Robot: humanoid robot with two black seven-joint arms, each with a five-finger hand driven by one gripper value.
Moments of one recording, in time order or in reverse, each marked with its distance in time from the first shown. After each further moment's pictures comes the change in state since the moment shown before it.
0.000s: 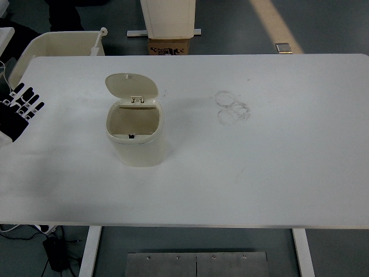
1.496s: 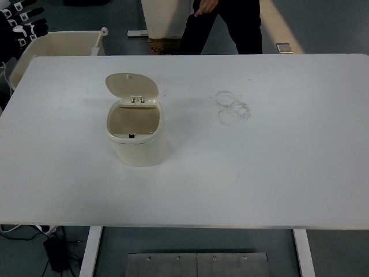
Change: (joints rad) left arm -0.473 0.263 0.138 -0.384 0.356 0.188 0.200; right arm 0.000 0.000 -0.001 0.000 0.000 0.000 0.000
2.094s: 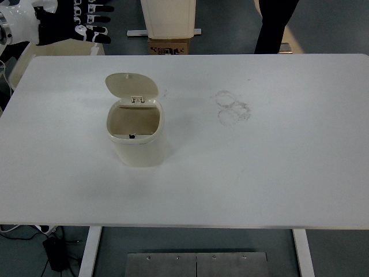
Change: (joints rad) left arm -0.503 -0.037 0.553 -0.220 0.025 -0.010 0.046; right arm 0.000 0.000 0.000 0.000 0.000 0.000 0.000
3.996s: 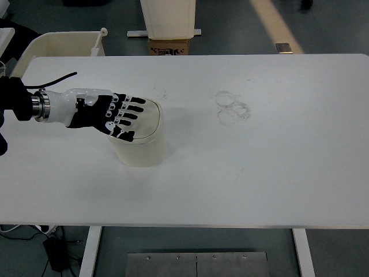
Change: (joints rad) left arm 0.035 -0.021 0.250 -0.237 0.015 0.008 0.000; right arm 0.003 0.000 0.000 0.000 0.000 0.000 0.000
